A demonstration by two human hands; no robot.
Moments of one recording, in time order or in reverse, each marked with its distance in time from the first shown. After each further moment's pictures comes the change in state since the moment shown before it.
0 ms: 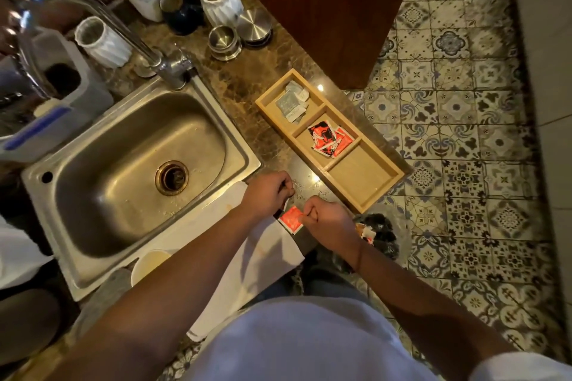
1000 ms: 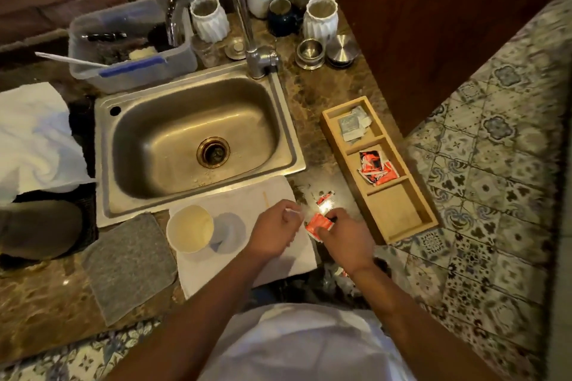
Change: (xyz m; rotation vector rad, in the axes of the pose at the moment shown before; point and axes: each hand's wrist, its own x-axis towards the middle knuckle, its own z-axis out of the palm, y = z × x) left_hand -0.115 0.013 0.002 -0.706 0.275 -0.474; right_hand -0.010 -0.042 0.000 -0.395 0.050 -0.016
